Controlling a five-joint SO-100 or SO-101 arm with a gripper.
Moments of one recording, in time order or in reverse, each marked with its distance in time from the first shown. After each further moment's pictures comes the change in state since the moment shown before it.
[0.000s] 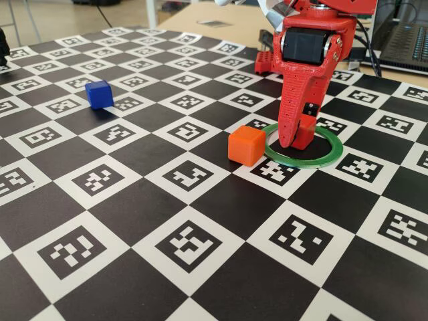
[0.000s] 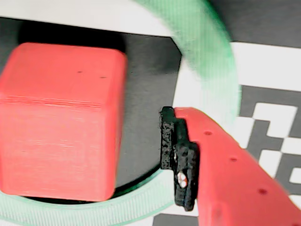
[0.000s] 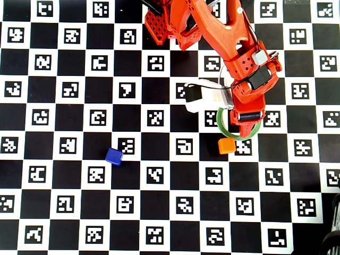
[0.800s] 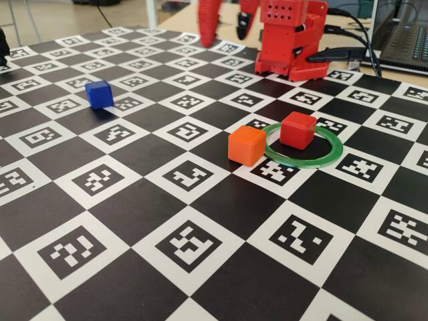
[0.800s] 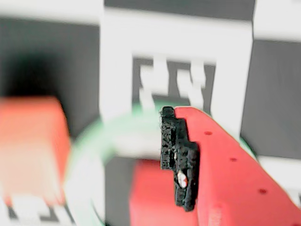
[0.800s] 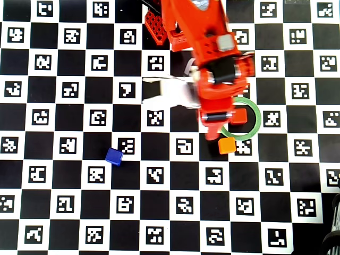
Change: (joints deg) arm 33.6 15.1 -16.6 28.1 -29.4
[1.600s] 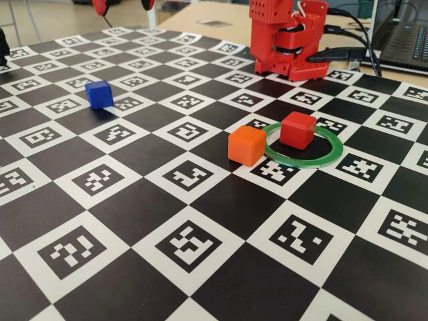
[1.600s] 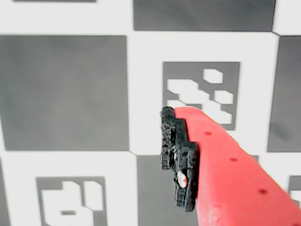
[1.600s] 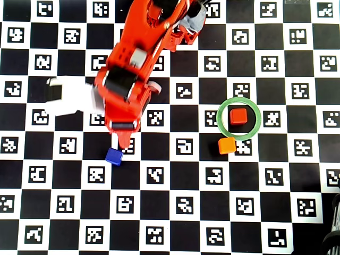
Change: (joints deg) arm 27.3 -29.7 -34.6 11.2 -25.8
